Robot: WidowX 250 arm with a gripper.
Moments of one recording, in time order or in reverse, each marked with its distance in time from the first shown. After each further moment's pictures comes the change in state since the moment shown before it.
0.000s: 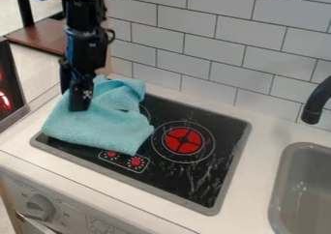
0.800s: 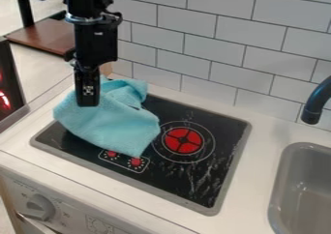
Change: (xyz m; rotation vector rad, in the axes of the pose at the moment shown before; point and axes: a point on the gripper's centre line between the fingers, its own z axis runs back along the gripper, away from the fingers) arm -0.007 -0.061 0.044 -0.073 -0.135 -0.303
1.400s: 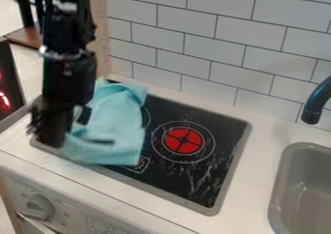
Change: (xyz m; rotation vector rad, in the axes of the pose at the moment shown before) arm -0.045 -0.043 -0.030 -0.066 0.154 -0.408
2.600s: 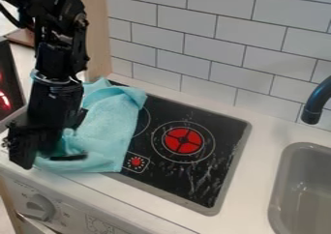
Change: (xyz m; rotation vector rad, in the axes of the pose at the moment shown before) arm -0.021 -0.003 -0.027 -0.100 0.089 -0.131
